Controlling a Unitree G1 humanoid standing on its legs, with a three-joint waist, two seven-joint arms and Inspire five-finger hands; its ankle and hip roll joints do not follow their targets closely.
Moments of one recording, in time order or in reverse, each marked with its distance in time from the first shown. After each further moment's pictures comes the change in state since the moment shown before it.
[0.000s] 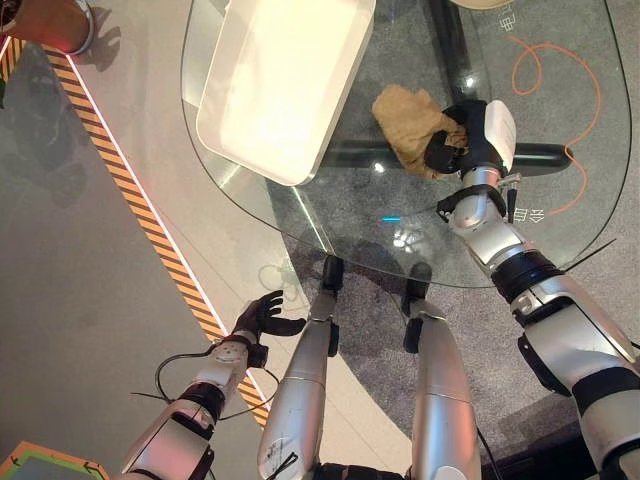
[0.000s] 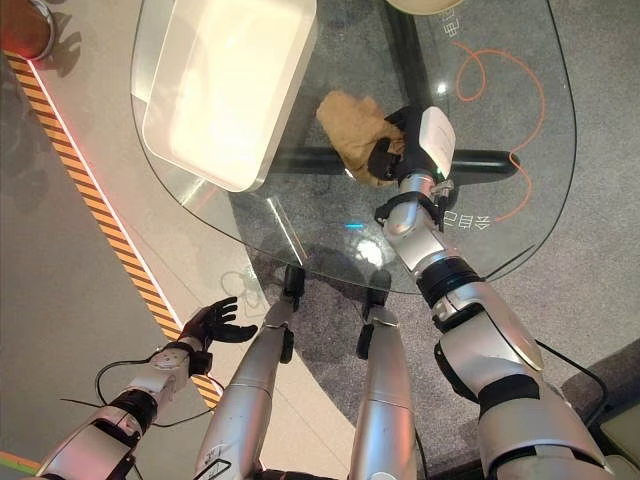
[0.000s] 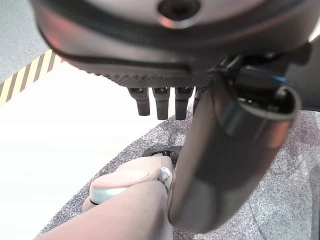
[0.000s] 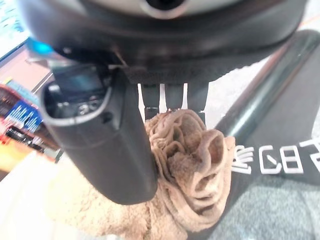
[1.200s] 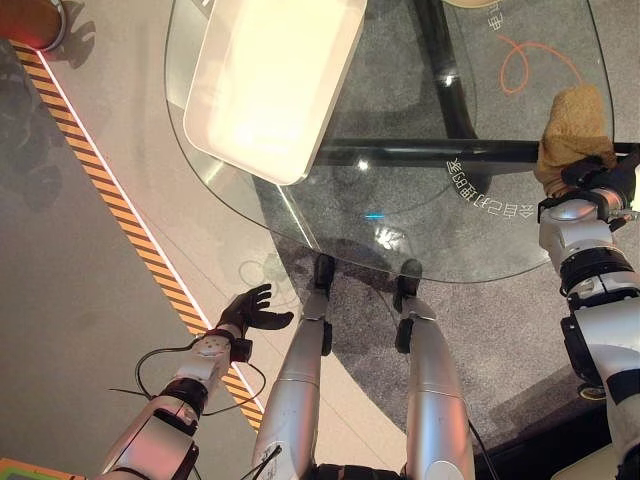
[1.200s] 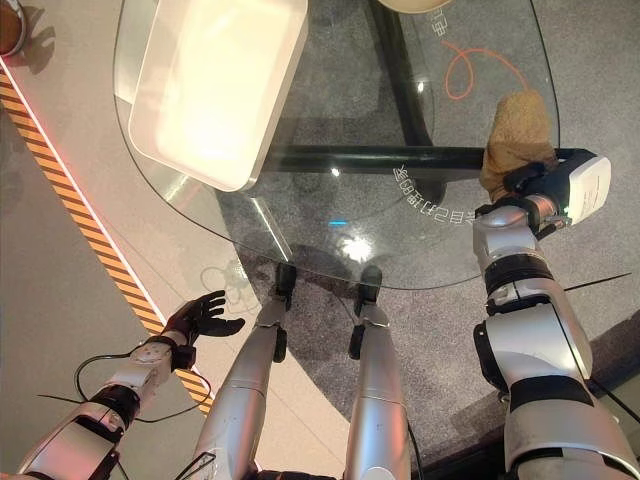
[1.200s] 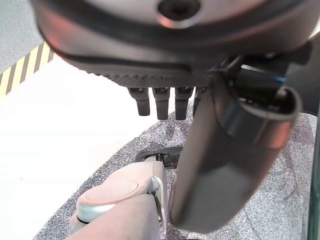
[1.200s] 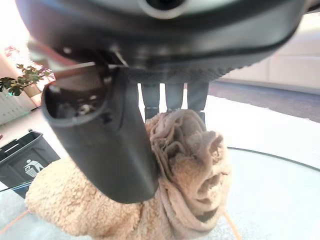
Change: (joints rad) left arm -0.009 0.085 0.014 -0.013 -0.037 0.005 -0.049; right arm 0.008 -0.157 -0.272 0.275 0.217 0.062 -0.174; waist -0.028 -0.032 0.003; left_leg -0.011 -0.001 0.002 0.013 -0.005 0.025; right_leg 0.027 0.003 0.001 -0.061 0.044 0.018
